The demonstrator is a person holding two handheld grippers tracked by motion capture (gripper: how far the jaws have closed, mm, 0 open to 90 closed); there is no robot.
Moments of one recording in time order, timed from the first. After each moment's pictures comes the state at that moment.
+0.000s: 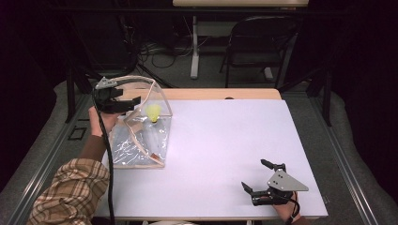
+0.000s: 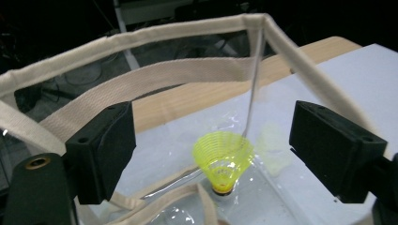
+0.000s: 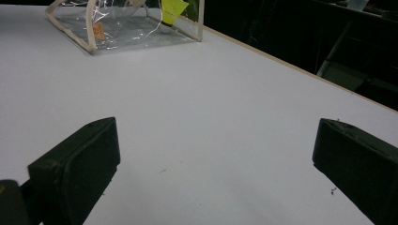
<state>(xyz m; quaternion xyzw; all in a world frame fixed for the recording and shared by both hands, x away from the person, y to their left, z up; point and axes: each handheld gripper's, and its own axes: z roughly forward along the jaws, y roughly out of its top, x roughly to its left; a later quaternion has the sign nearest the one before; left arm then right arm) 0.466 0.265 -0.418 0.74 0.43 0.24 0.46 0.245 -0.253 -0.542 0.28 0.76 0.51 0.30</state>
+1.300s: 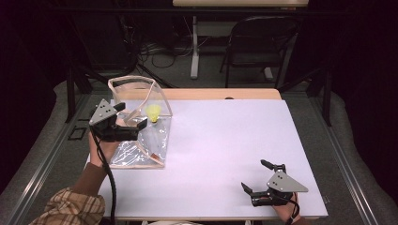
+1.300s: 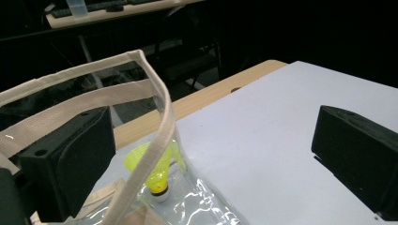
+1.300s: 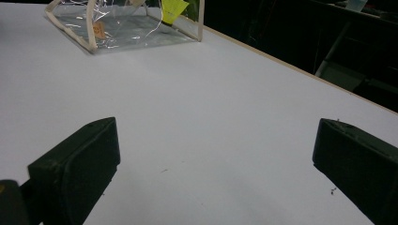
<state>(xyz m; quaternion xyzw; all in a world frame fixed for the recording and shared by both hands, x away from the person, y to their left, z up) 0.365 0.238 -0.420 0.73 0.33 0.28 0.53 0.243 -0.251 -0.541 0.27 0.76 0.51 0.30</state>
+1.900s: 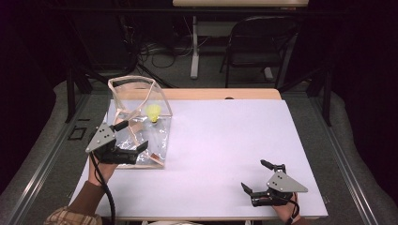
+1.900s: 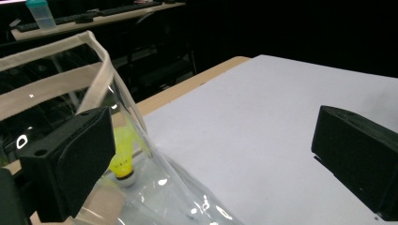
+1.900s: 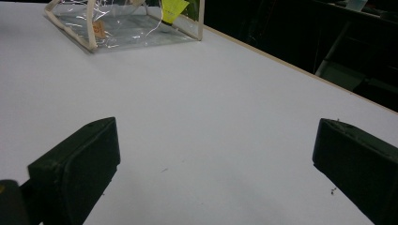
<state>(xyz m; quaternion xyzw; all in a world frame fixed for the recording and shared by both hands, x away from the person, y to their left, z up) 0.322 0.242 -0.456 0.74 0.28 0.26 0.55 0.242 -0.251 -0.541 0.28 0.76 0.51 0.30</state>
